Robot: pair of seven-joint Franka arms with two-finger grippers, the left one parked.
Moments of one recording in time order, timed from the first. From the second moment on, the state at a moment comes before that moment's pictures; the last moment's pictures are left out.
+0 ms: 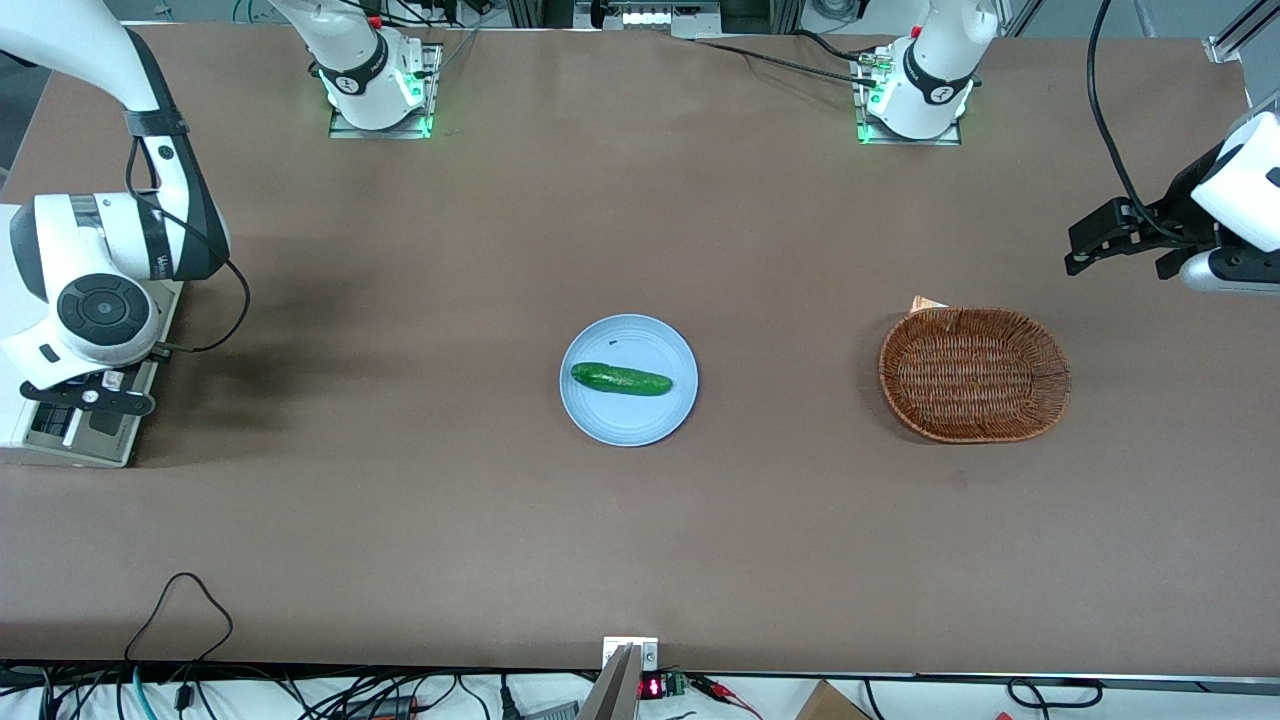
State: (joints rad) arm -0.22 0.37 0.12 -1.87 -0.83 2.00 0.45
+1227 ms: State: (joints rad) arm -0.20 0.42 0.16 -1.92 -0.72 2.14 0.48
